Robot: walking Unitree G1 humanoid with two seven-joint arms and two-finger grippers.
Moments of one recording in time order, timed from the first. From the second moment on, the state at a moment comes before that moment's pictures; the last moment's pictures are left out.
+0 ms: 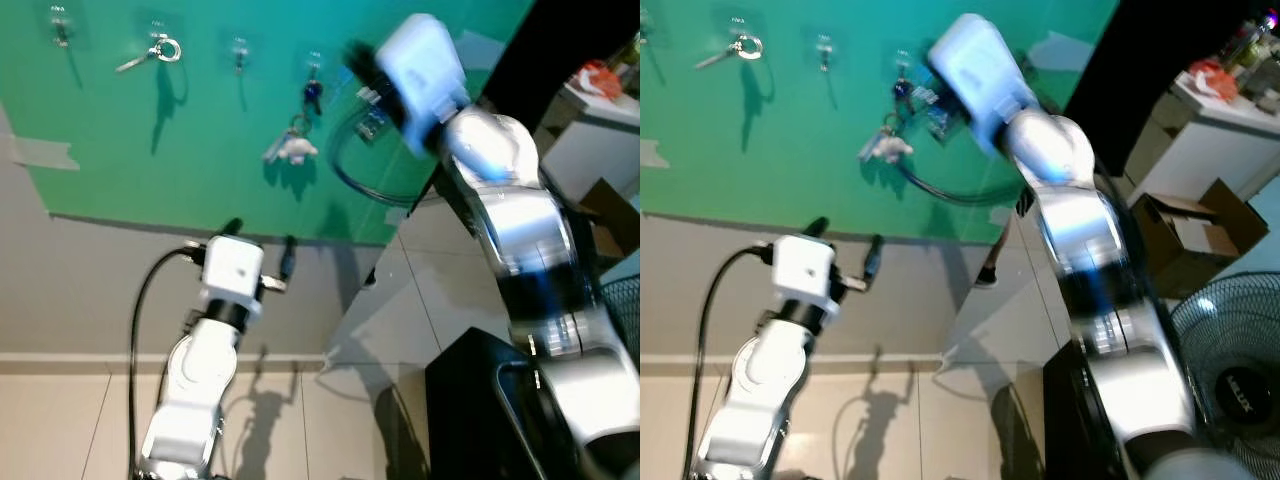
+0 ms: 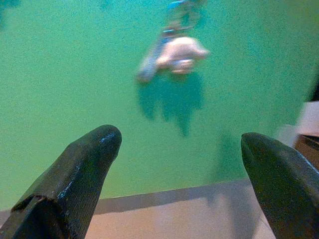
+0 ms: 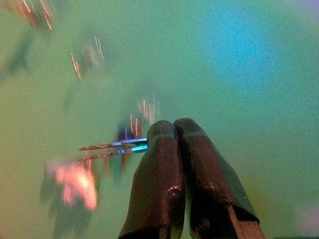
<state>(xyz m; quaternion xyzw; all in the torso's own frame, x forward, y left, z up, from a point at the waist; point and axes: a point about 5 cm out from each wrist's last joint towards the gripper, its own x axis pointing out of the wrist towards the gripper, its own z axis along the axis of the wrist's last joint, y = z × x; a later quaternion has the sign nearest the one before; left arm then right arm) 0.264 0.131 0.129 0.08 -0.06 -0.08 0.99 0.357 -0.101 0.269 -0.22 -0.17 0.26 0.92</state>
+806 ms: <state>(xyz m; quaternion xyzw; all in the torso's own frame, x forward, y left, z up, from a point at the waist) 0.255 0.182 0.087 0.01 0.07 -0.01 1.00 0.250 -0.179 0.079 0.00 0.06 0.03 1.00</state>
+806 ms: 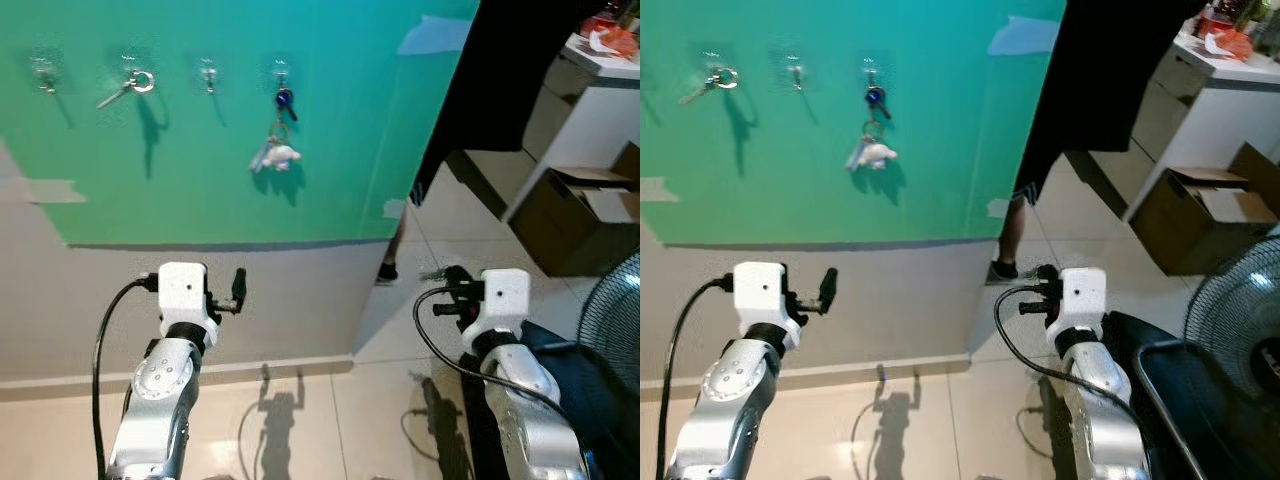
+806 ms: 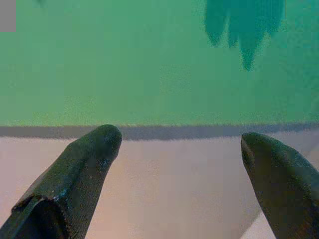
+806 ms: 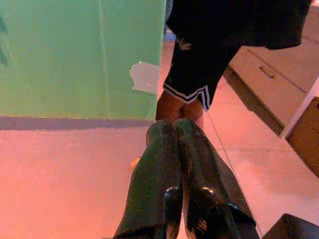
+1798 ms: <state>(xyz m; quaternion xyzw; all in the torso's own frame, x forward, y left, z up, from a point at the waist) 0.227 0.184 0.091 0.02 0.07 -0.01 1.00 0.220 -0.169 0.071 0.00 0.10 0.04 0.99</state>
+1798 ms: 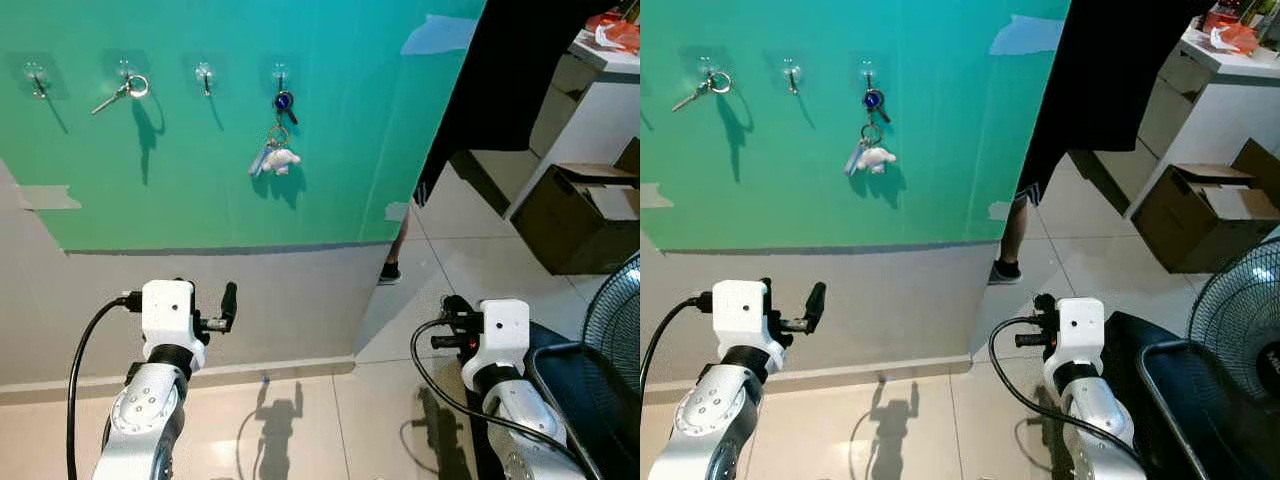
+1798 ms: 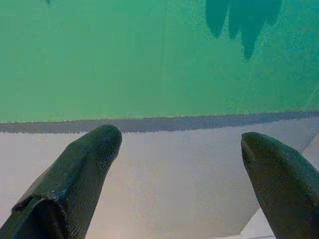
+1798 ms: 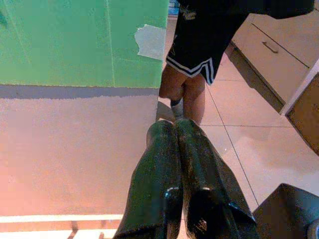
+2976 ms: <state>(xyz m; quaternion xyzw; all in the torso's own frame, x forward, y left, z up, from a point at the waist) 0.238 0.157 0.113 0.07 0.02 -0.07 0.99 0.224 -0.175 0.056 -0.02 0.14 0.04 0.99</state>
